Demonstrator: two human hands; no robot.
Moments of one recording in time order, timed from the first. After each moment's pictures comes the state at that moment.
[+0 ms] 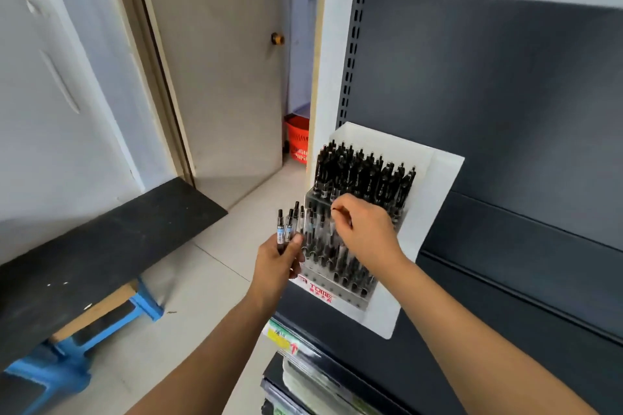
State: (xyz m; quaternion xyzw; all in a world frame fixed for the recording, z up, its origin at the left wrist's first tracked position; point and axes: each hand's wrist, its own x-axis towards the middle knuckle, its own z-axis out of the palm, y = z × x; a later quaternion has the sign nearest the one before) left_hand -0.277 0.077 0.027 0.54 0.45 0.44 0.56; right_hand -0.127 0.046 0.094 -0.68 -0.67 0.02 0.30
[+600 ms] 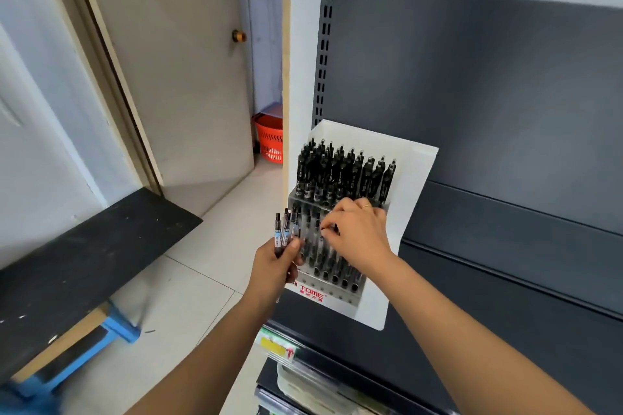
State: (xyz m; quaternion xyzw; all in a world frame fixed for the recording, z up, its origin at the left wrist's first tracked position) left_hand -0.273 0.092 0.017 0.56 0.41 0.36 0.62; right_hand -0.129 0.049 0.078 -0.78 -0.61 0.01 0.14
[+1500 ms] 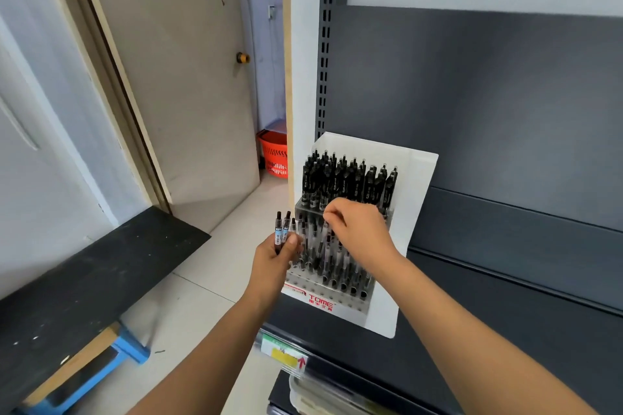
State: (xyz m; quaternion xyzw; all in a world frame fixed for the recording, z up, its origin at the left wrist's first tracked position) left_hand -0.280 0.095 0.036 0.61 0.40 0.41 0.54; right_hand -0.138 0.043 0.103 -0.73 -0.61 0.05 0.29
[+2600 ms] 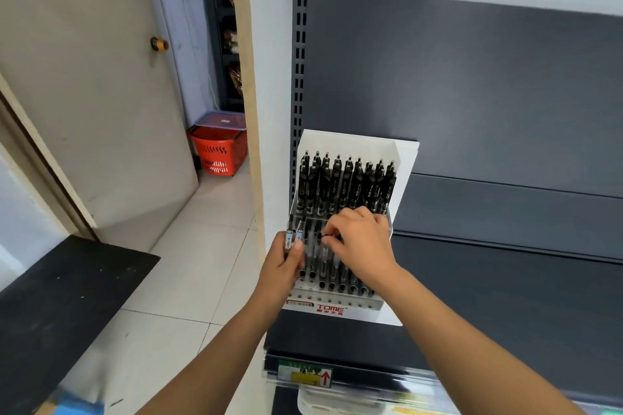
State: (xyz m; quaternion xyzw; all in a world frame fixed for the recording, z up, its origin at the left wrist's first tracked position) left_hand -0.287 0.155 0.023 0.68 0.25 0.27 0.64; right_hand -0.162 0.070 0.073 -0.85 -0.50 -0.06 0.15
